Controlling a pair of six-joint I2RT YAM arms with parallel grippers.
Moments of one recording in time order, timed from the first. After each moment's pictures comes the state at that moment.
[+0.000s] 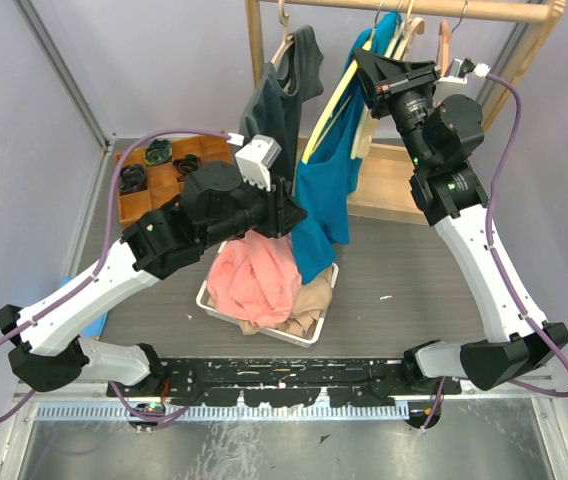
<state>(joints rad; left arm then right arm) -1.01 1.31 1.58 -0.56 -0.12 -0.45 0.33 1.32 1.60 0.09 0.00 1.45</state>
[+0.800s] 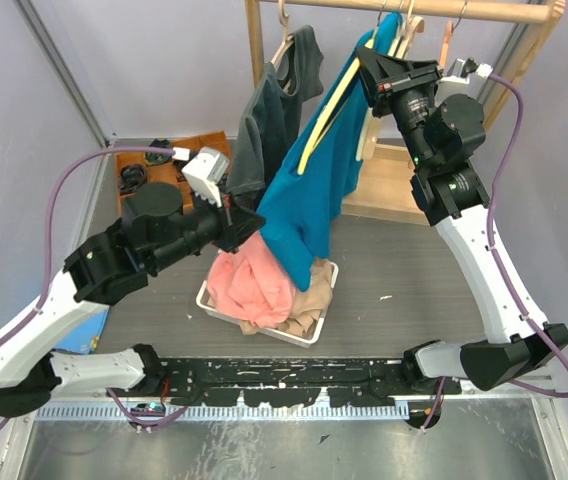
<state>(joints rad) -1.01 1.11 1.50 -0.63 -0.16 -0.42 0.33 1.32 1.61 0.08 0.02 1.45</state>
